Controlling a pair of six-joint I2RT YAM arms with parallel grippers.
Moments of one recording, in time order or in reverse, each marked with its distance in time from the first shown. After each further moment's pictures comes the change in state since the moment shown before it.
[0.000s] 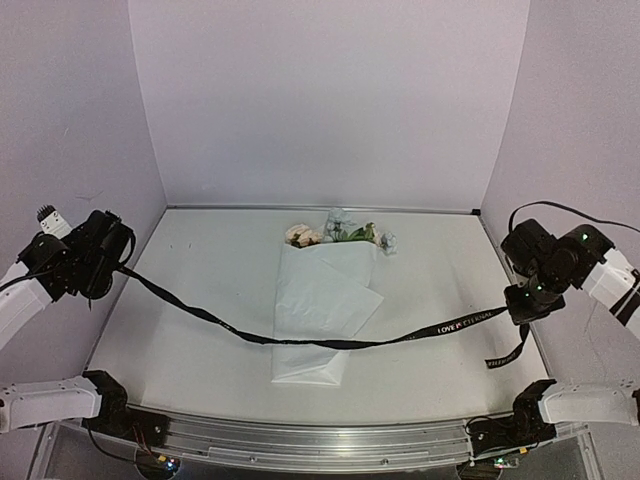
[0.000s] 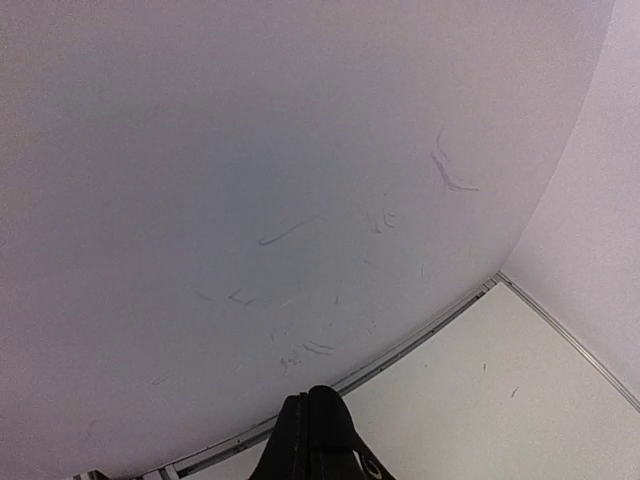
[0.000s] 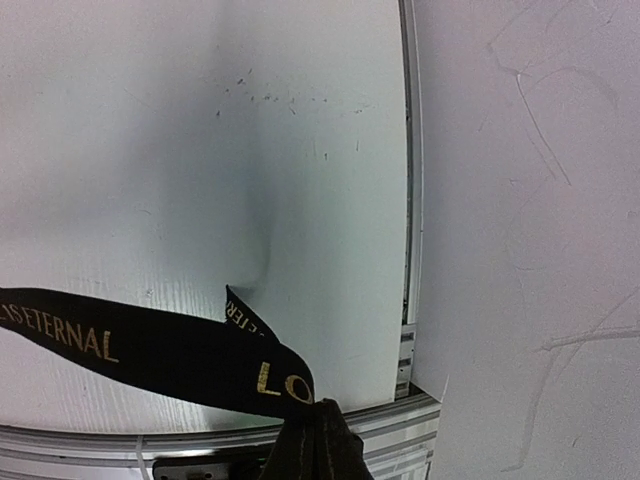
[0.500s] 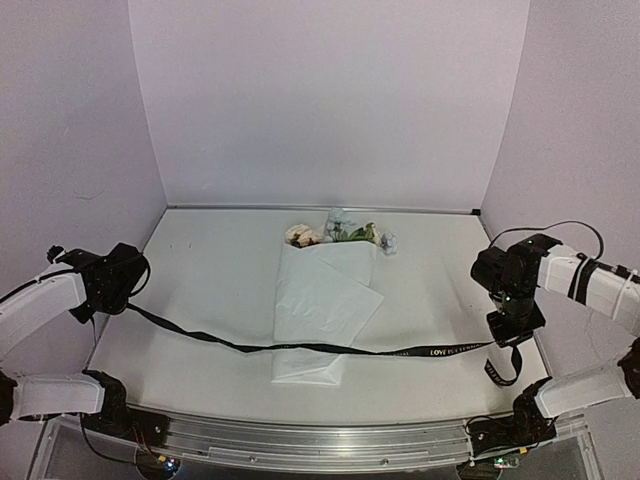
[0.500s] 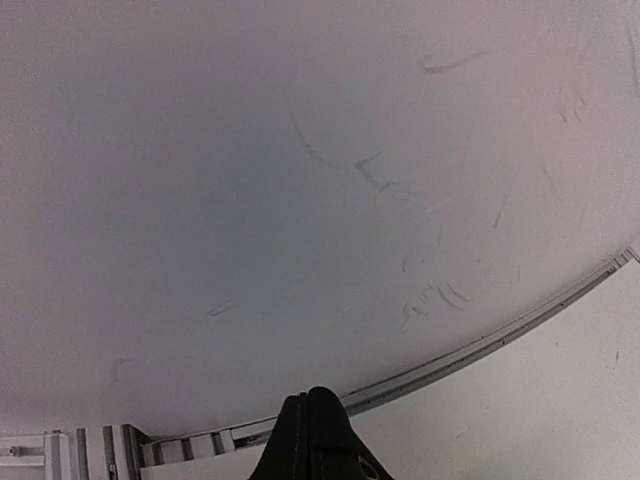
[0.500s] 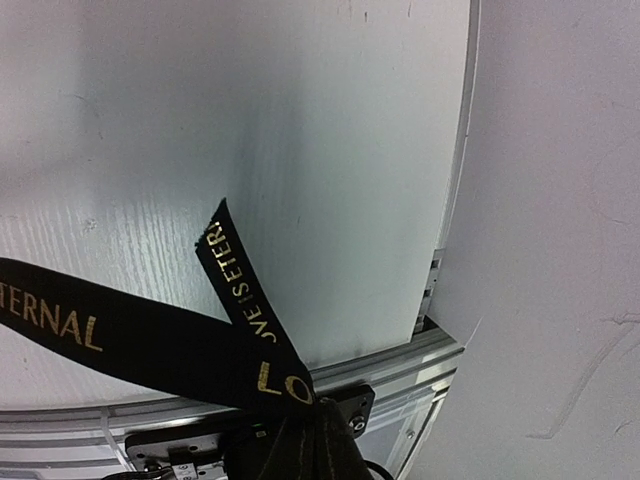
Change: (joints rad) left arm 0.182 0.160 -0.217 -0.060 0.048 -0.310; right arm -0.025 0.226 -0.136 0.001 -0.074 0.052
